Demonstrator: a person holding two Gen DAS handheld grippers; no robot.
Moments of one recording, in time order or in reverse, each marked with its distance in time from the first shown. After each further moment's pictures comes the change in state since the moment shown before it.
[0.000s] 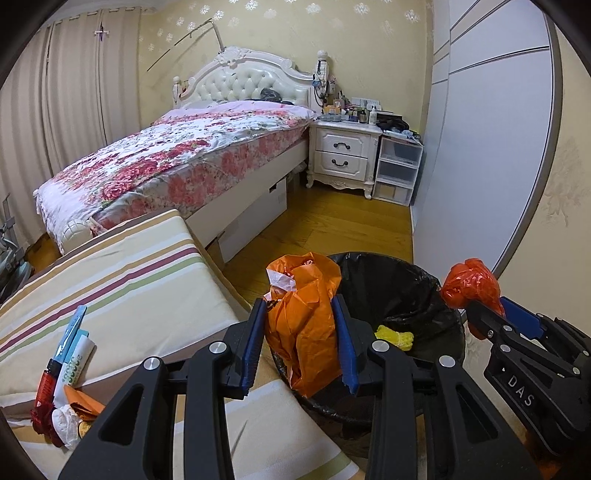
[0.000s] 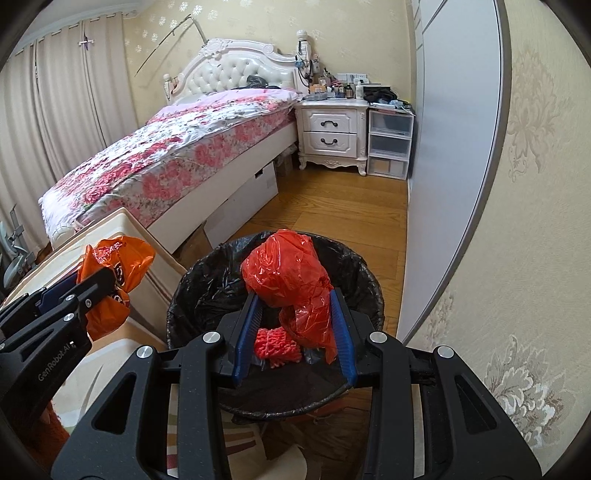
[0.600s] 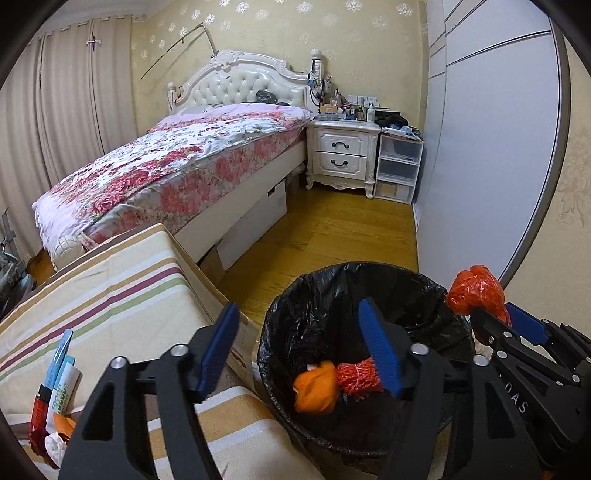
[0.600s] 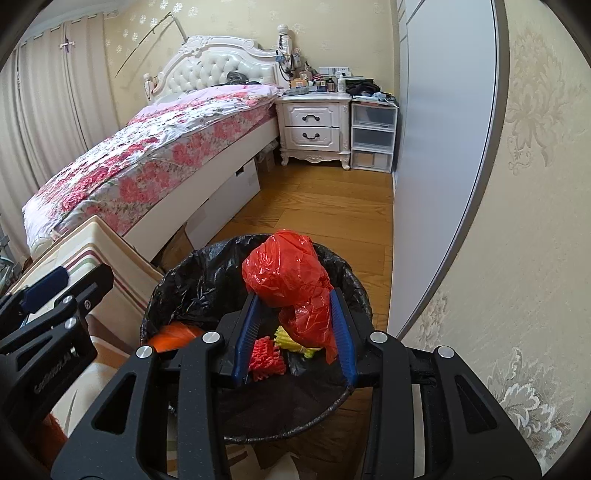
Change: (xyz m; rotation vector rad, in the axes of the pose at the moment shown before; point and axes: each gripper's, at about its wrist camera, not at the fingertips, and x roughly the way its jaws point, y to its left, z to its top) left arm 0.024 -0.017 0.012 0.039 -0.013 0.026; right arm 0.026 -0.010 0.010 0.040 0.019 -0.063
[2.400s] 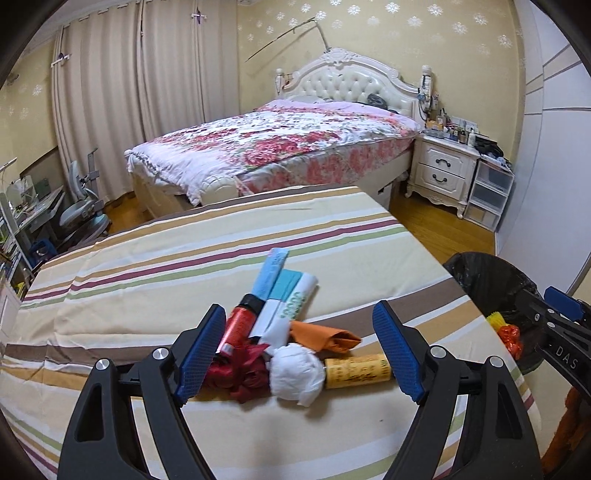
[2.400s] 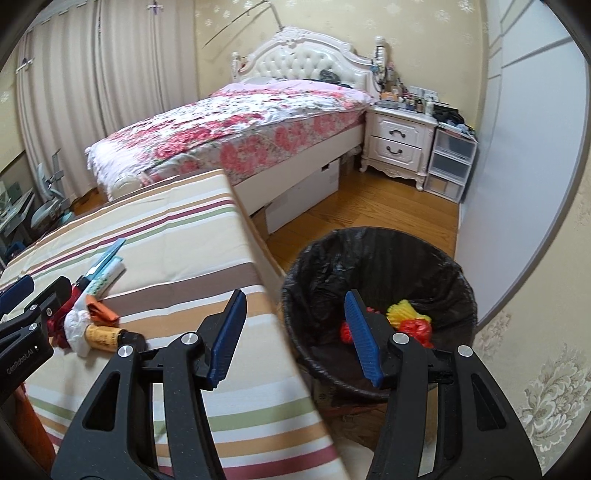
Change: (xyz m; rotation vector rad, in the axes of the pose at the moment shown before) left arm -0.105 0.176 -0.084 -0.240 0.011 0.294; right arm -0.060 0.137 -0.039 -0.258 0.001 0.208
